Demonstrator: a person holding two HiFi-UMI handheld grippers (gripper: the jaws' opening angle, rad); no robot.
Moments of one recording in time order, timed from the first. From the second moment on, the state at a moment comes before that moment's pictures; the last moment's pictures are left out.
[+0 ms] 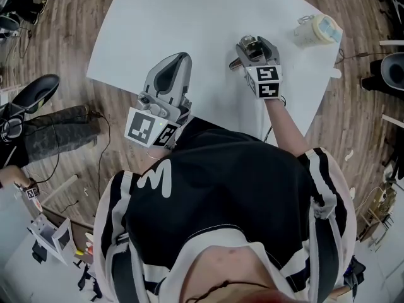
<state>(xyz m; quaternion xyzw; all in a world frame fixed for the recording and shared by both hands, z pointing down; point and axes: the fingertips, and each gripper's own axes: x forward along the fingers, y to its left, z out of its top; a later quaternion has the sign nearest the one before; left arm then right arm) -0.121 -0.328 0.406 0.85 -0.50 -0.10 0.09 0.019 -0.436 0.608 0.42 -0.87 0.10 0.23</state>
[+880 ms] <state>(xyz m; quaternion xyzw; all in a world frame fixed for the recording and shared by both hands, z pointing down) -0.116 -0.331 0.406 0.86 -0.49 -0.11 0.09 0.016 -0.434 0.620 0.42 -0.86 0.11 0.27</state>
